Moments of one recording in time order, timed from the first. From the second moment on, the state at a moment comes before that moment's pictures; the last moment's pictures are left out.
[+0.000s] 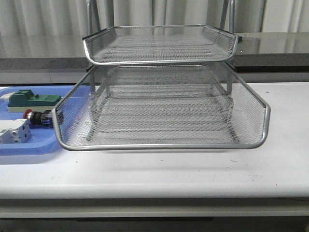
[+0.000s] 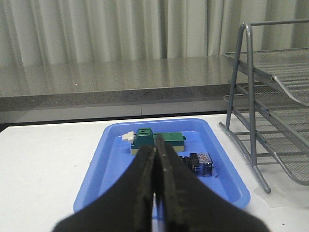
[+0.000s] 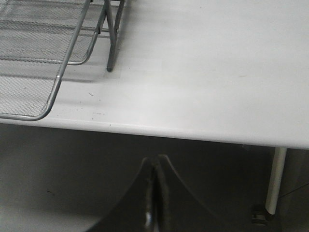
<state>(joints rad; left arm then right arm) -0.03 0.00 0.00 0.14 0.04 -0.11 0.09 0.31 -0.61 -0.02 0.97 0.05</state>
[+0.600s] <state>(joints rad) -0.03 0.00 0.00 0.11 0.00 -0.11 0.09 0.31 -0.61 -0.02 0.97 0.05</state>
